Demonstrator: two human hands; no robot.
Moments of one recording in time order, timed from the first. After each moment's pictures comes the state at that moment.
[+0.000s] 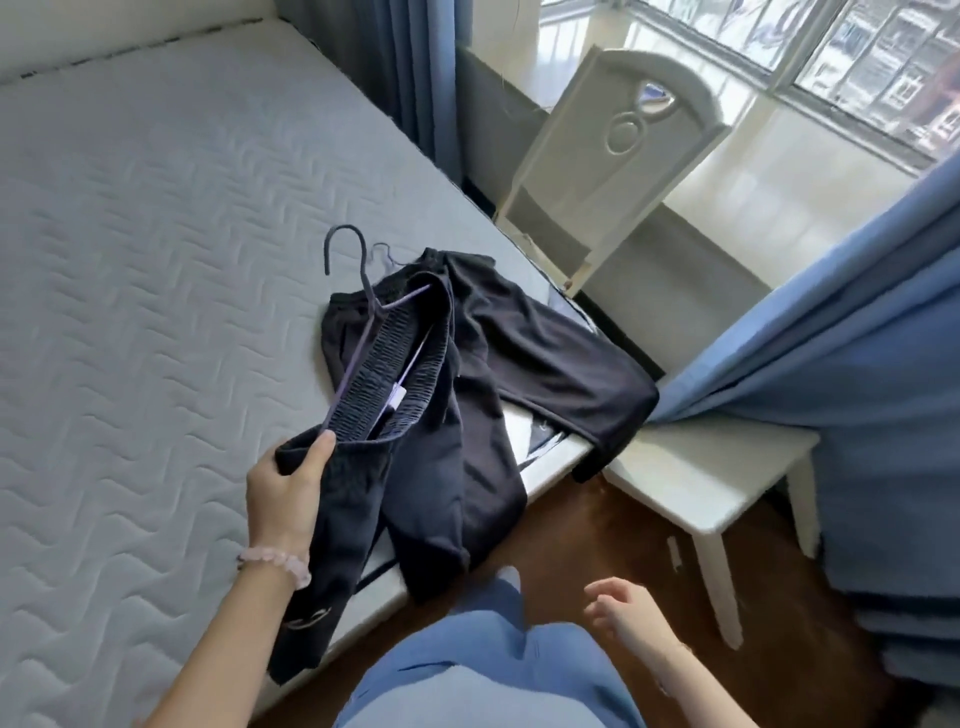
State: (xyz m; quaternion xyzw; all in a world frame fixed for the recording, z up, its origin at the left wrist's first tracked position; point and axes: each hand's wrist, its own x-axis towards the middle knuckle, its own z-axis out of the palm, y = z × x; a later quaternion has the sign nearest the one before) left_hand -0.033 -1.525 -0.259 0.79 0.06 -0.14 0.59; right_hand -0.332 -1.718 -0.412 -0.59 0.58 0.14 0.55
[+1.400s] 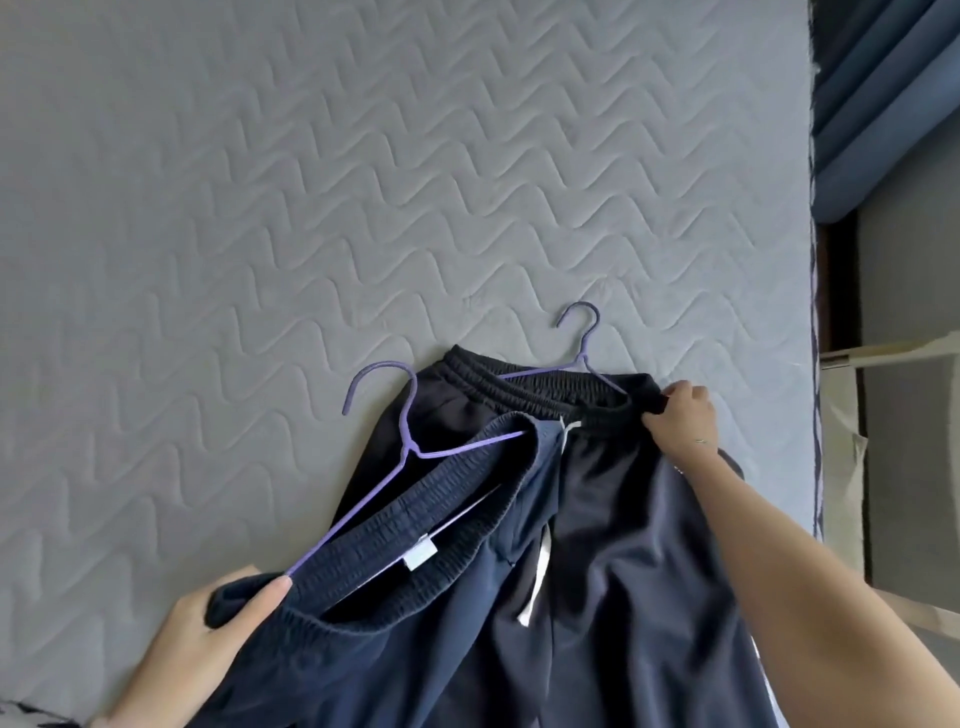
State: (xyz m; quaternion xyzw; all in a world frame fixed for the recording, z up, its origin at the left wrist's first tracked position) left_hand 0.159 -1.656 -0.414 0.85 0.29 -0.17 0.40; right_hand 0.366 -2.055 -0.582 -0.91 0.23 0.25 0.23
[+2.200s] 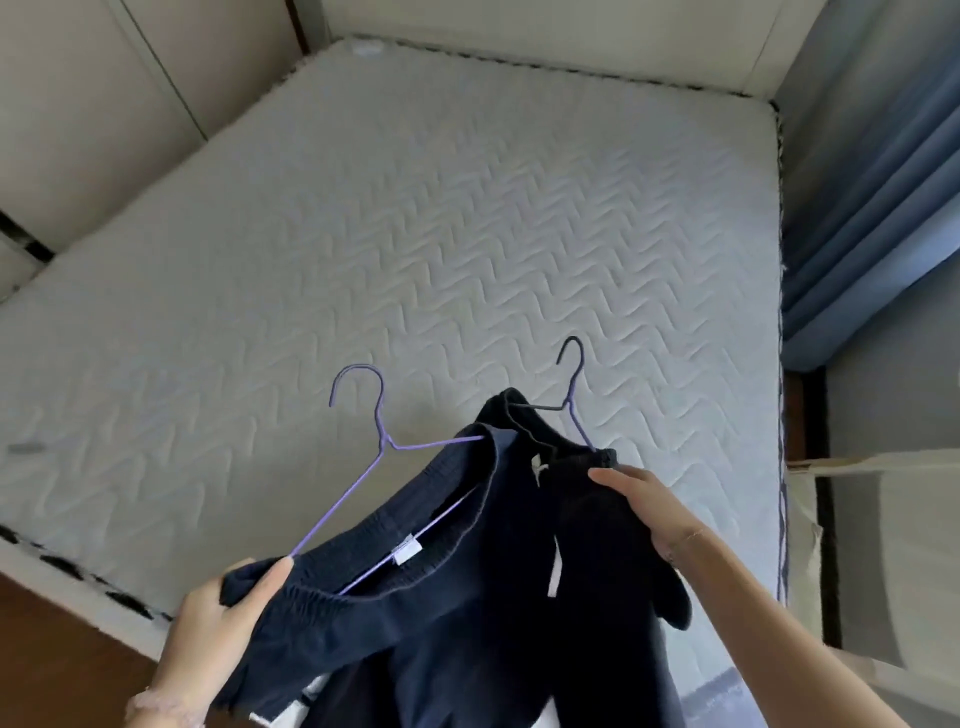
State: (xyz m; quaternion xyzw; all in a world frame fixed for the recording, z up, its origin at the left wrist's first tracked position) left_hand 0.041 -1.587 -0.278 0.79 0.42 0.00 0.45; right_hand 0.237 -1.934 -0.324 -0.70 0.17 0.37 0.59
